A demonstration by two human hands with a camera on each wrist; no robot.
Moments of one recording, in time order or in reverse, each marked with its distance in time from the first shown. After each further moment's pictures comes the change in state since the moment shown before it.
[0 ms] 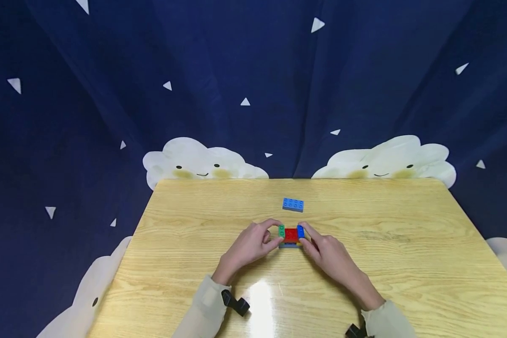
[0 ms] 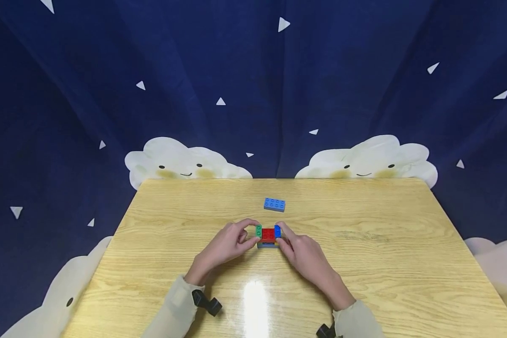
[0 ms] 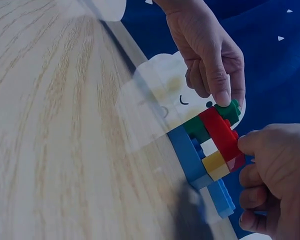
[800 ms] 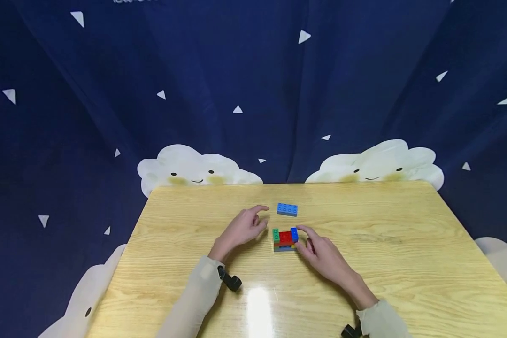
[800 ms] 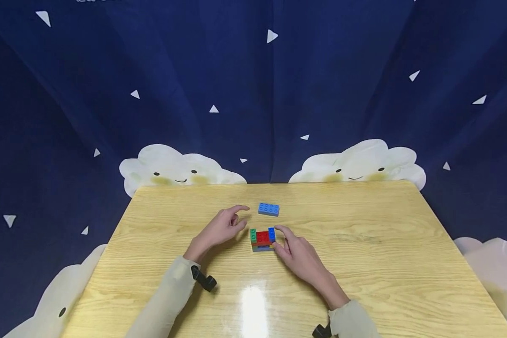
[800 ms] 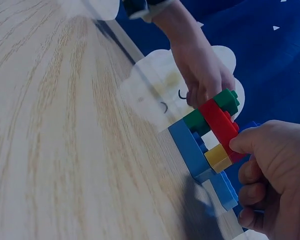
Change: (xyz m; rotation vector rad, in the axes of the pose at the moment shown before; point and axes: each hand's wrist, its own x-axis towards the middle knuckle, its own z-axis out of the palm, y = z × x) left_hand 0.047 -0.045 -0.012 -0.015 0.015 0.015; right_hand -0.001 0.015 0.002 0.200 -0.019 0.056
